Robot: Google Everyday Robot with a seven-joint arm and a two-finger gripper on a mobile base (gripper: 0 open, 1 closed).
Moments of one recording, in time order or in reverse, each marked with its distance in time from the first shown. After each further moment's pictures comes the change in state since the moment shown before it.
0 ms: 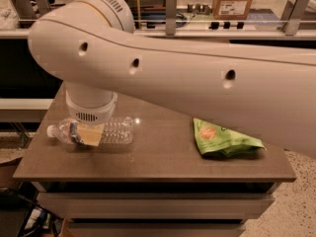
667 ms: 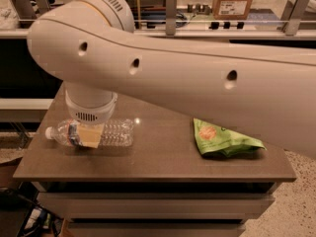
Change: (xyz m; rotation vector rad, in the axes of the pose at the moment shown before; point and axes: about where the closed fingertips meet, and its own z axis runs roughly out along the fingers) arm 0.000 0.000 -0.002 0.004 -0.001 -0.001
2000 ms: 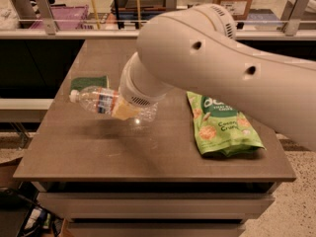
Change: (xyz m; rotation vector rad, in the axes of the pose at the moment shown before) arm 0.048 -0.066 -0.034 0.214 -0.294 0.010
